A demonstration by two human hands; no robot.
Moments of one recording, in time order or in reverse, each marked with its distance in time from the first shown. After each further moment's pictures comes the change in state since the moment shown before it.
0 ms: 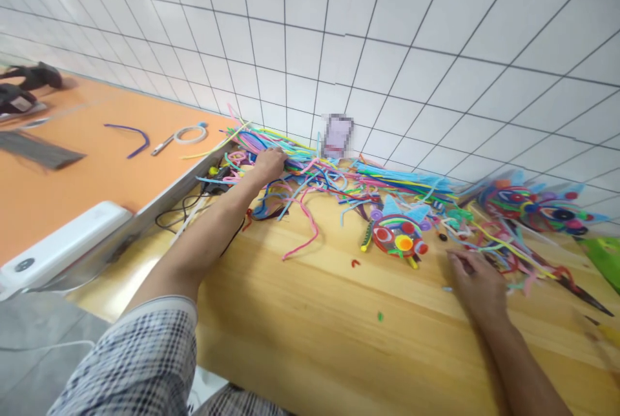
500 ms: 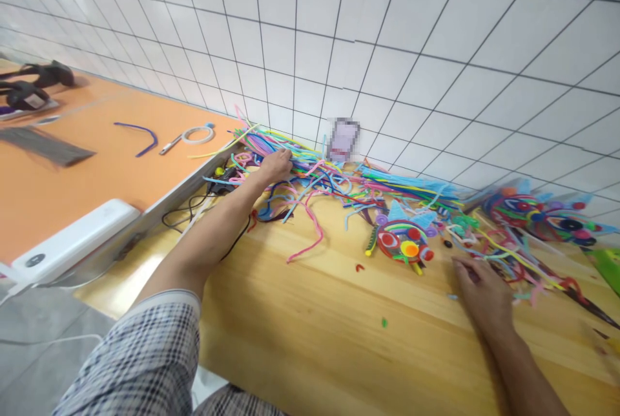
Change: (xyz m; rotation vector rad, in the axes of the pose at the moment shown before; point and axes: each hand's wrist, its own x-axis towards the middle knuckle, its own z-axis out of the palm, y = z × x) left_hand 0.006 -0.004 0.006 -0.061 0.005 -0.002; right_hand 0.000 0.002 0.001 -0.020 -0.028 0.059
